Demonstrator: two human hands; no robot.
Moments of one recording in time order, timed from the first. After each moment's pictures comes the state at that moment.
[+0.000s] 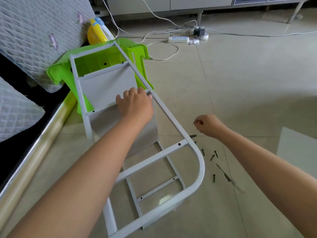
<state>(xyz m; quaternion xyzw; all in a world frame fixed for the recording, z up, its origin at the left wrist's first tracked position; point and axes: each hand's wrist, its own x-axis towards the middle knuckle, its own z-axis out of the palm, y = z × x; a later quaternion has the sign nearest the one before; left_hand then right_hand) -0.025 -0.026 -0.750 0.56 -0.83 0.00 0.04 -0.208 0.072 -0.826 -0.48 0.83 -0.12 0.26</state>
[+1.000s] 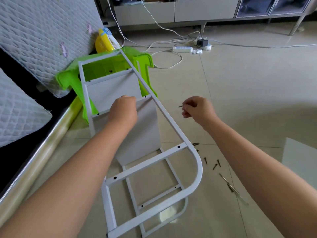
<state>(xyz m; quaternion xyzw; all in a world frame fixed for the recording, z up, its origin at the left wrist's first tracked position) 0.011 -0.045 -0.739 0.54 -0.84 -0.02 0.06 -0.176 0.036 -0.771 -0.40 0.73 -0.48 0.29</state>
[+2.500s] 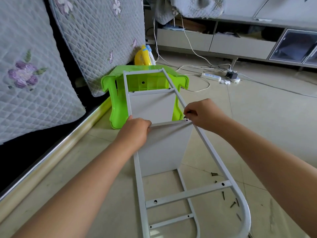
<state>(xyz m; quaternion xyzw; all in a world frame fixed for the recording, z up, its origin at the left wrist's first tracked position) 0.088 -0.056 -0.753 0.49 -0.86 -0.05 0.14 -0.106 -0.020 -0.698 -0.71 0.69 -0.13 0.05</state>
